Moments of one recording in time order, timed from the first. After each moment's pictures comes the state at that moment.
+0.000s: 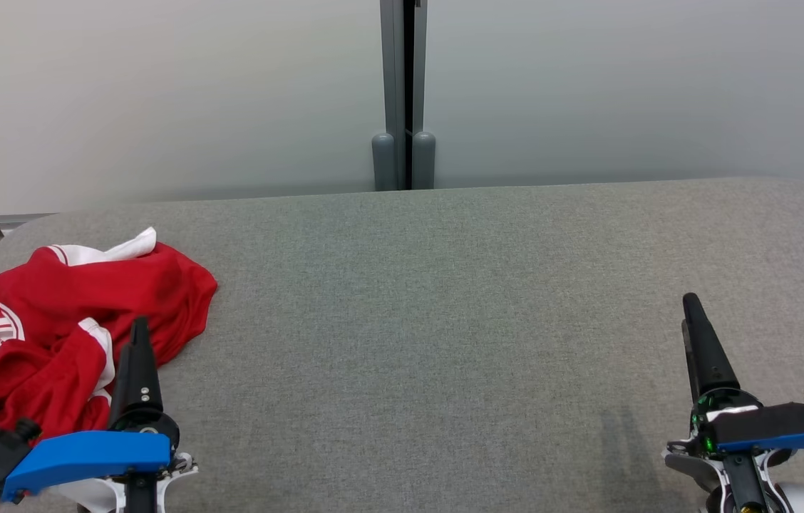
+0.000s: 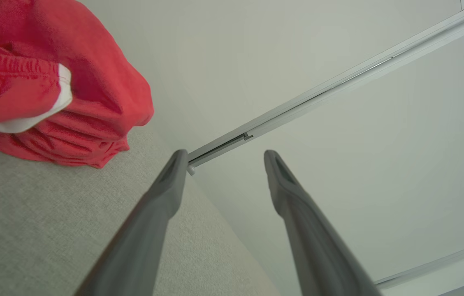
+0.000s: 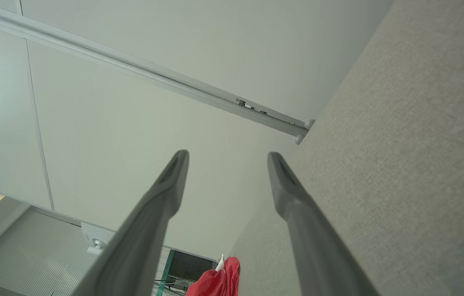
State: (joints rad) left arm -0.06 0.04 0.07 0.17 -1.14 -0.13 -0.05; right arm -0.11 -0.07 0.00 0.17 1.33 0.13 -0.05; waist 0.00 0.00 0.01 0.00
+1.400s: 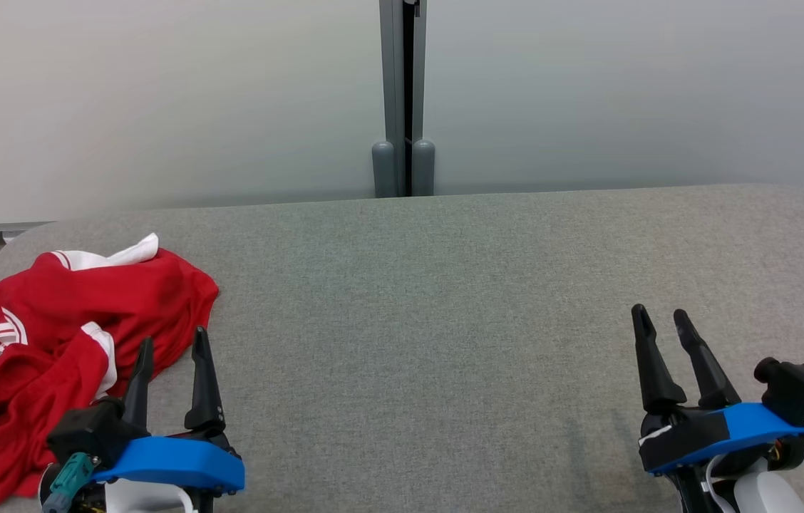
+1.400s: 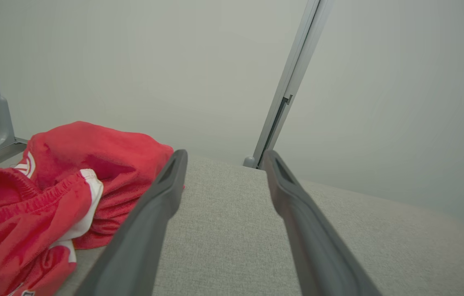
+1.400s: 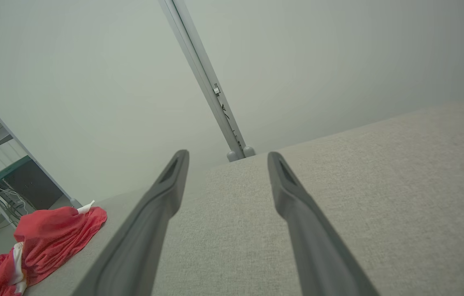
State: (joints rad) left arm -0.05 0.08 -0.06 0.19 -0.38 -0.02 -0.17; right arm -0.14 -0.09 0.06 0.25 0.52 0.13 -0.17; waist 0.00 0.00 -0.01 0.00
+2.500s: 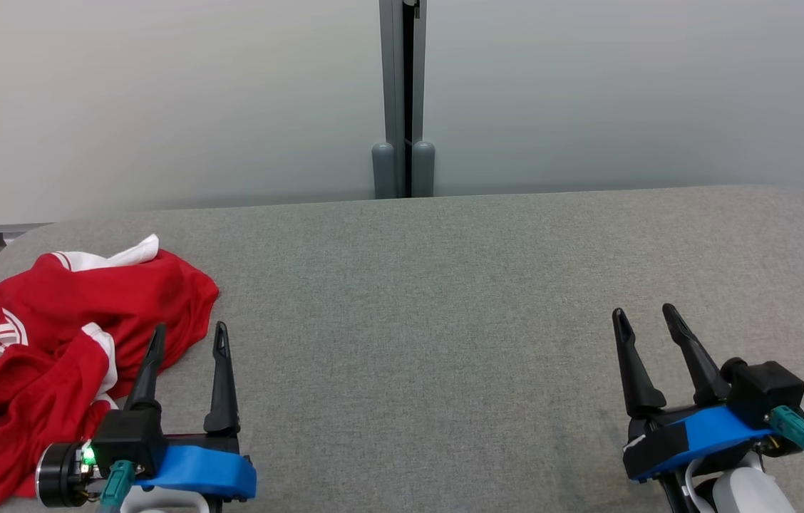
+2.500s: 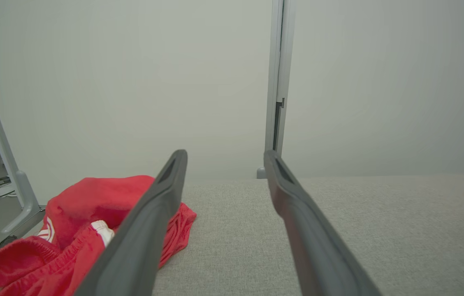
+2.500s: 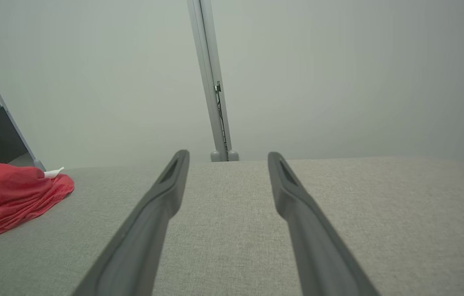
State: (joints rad) left arm -0.04 0.08 -0.08 0.17 -0.12 0.00 -0.24; right arm -0.16 -0.09 0.06 0.30 0.25 0.13 -0.24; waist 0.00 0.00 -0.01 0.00
